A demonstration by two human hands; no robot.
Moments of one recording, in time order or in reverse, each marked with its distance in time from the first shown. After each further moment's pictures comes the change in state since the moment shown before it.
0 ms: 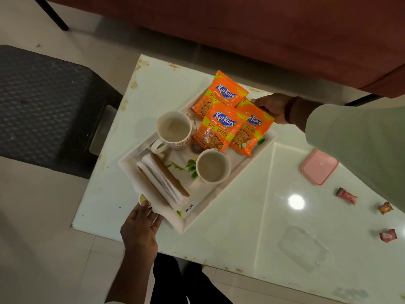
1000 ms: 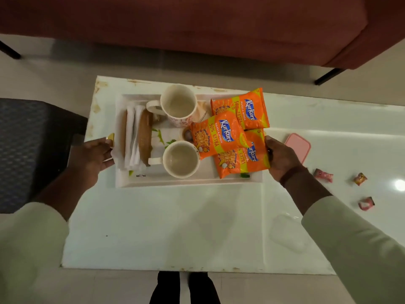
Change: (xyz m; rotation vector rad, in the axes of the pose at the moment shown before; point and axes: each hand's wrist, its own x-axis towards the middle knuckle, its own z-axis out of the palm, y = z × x) left_hand 0.068 0.167 0.137 0.684 -0.364 0.214; right_hand -0.073 0.162 0.003 0.710 0.316 -0.197
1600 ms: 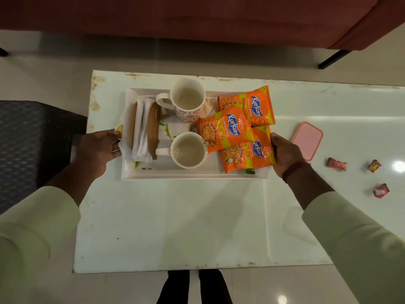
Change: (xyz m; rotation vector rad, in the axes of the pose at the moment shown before) left_hand 0.049 0.004 0.004 0.023 -0.067 -0.110; right_hand 0.006 0.022 0.019 0.034 0.153 0.039
